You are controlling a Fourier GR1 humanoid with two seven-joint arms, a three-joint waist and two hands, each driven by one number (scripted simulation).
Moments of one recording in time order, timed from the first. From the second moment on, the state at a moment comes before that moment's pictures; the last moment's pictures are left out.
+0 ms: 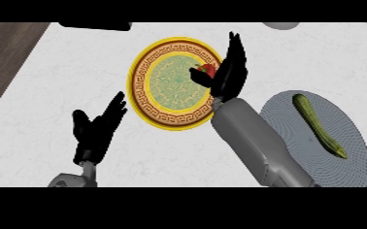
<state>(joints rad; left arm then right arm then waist) -0.05 0.14 -0.17 -1.45 0.15 0.08 0.22 -0.80 -0.01 0.45 -0.80 0.82 -1.13 0.84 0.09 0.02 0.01</state>
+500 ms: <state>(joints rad) -0.01 0.14 -0.15 -1.46 0.14 0.10 0.22 -0.66 0.00 0.54 -1.01 0.55 -1.28 0.65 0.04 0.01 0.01</state>
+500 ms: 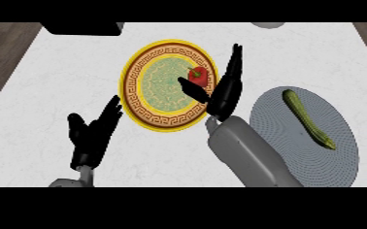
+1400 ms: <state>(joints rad) 0.01 0.13 -0.10 -1.46 0.14 0.08 0.21 -0.14 -0.04 0.82 -1.44 0.58 -1.18 0.50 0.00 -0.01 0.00</state>
